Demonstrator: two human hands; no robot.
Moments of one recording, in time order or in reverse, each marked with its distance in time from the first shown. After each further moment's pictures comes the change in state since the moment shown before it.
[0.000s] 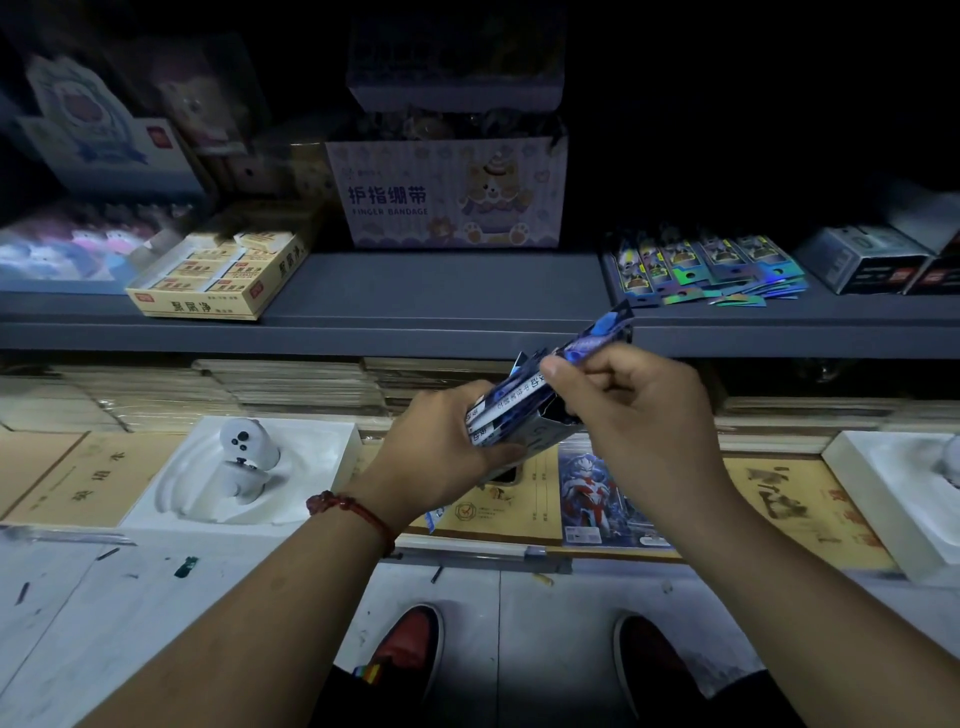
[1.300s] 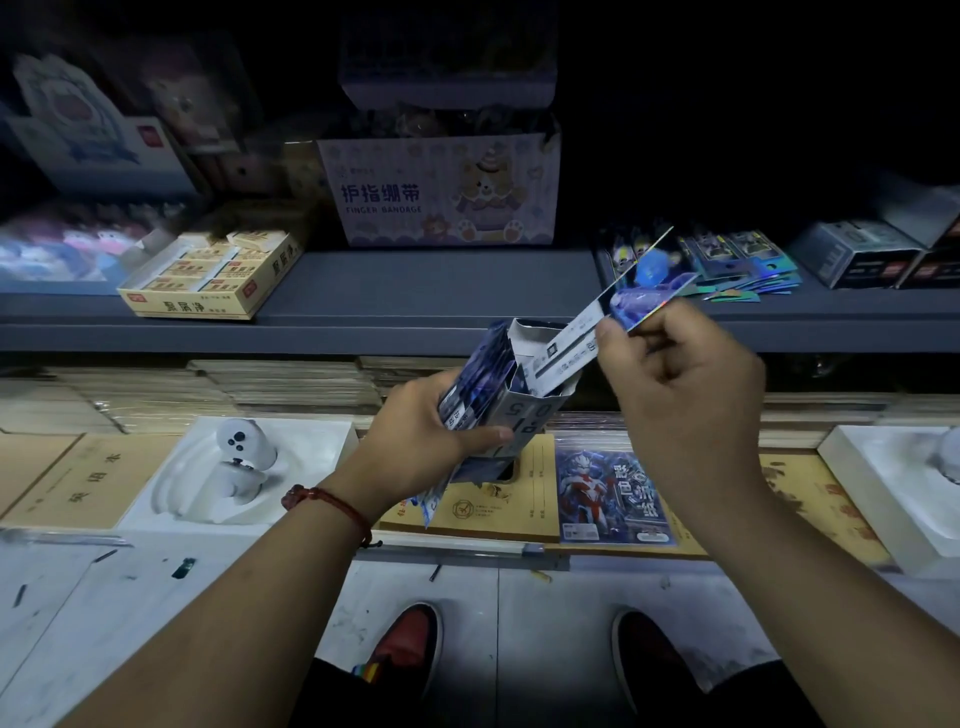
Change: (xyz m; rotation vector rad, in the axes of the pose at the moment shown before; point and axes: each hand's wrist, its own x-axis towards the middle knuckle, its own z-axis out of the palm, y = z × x) left_hand -0.006 0.008 -0.018 -0.286 -0.027 -0.084; right_hand 0.008 0.006 -0.016 -0.089 0.232 -0.242
